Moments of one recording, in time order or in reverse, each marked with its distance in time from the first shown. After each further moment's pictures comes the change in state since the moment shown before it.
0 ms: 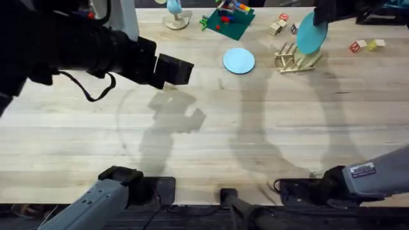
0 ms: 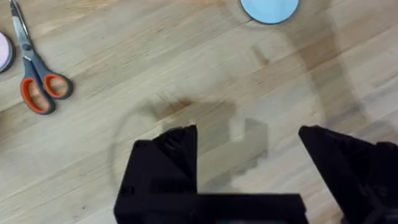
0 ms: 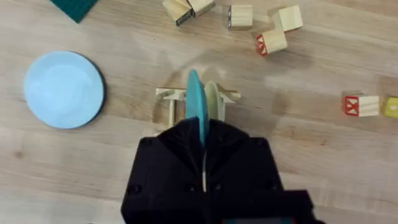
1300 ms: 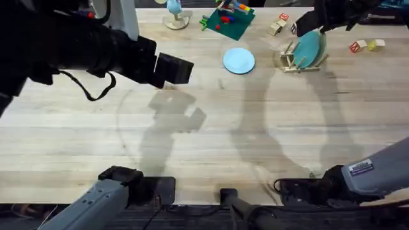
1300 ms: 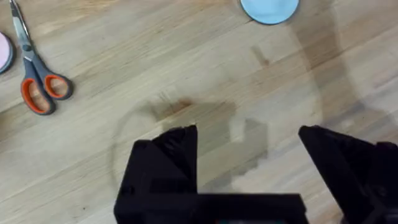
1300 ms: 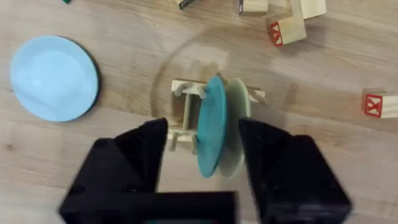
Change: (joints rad) left arm 0.000 0.000 0.000 0.008 0.000 0.000; right arm 0.002 0.068 0.000 -0.014 -0.007 -0.006
